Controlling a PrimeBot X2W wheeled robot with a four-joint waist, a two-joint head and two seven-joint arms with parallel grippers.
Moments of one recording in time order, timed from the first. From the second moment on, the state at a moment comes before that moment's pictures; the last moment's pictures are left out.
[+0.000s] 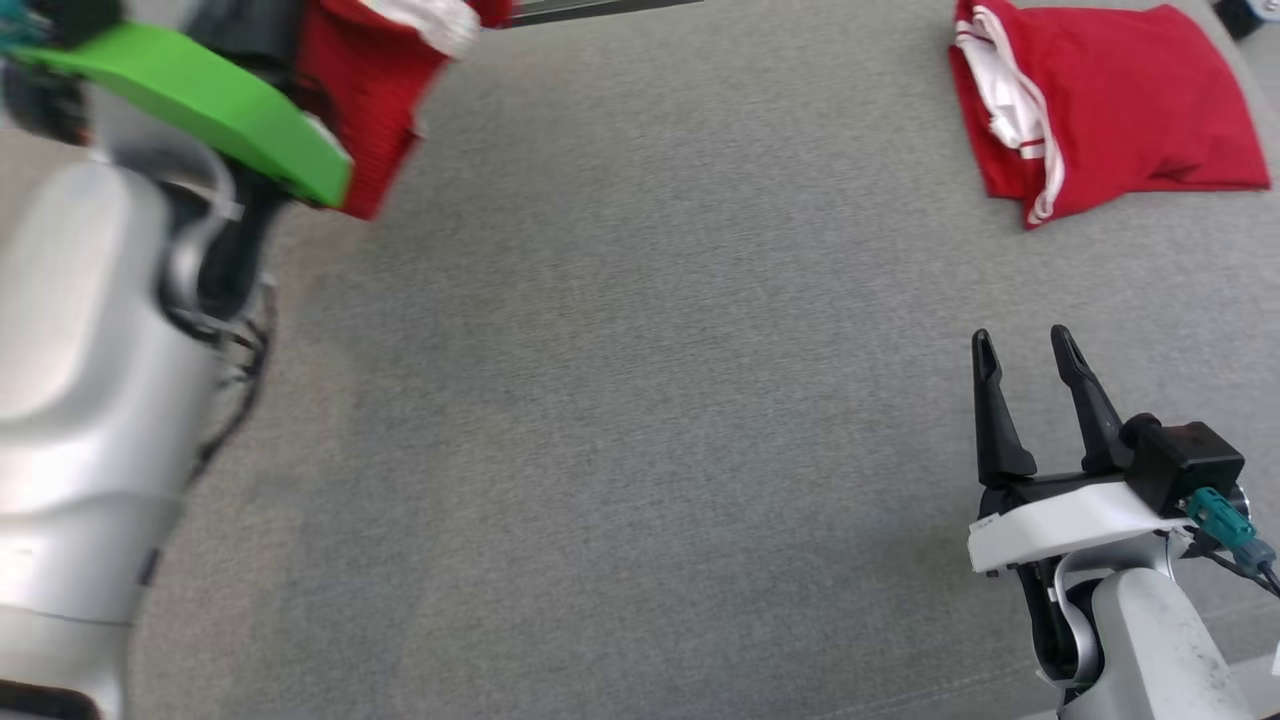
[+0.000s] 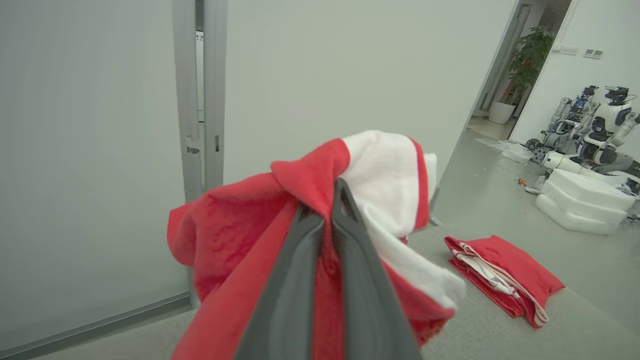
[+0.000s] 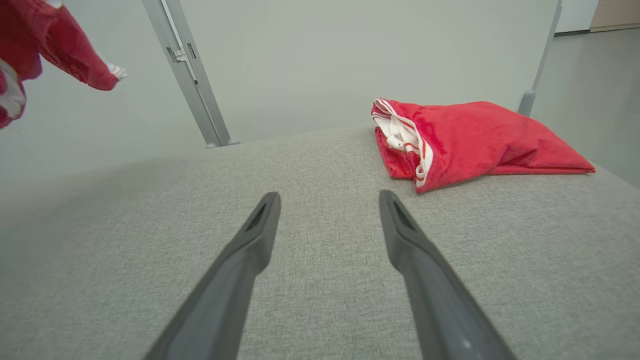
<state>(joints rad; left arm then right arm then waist) -1.00 0.39 -0.55 0.44 -0.86 -0.11 -0.05 -0.18 -0.05 -0.02 0.18 0.19 0.13 -0.26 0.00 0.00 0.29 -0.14</state>
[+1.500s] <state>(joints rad) -0.23 0.30 -0.19 0.18 -0.50 0.00 -0.26 -0.09 -0.05 0.01 0.17 0.20 0.13 -0.26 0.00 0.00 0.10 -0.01</state>
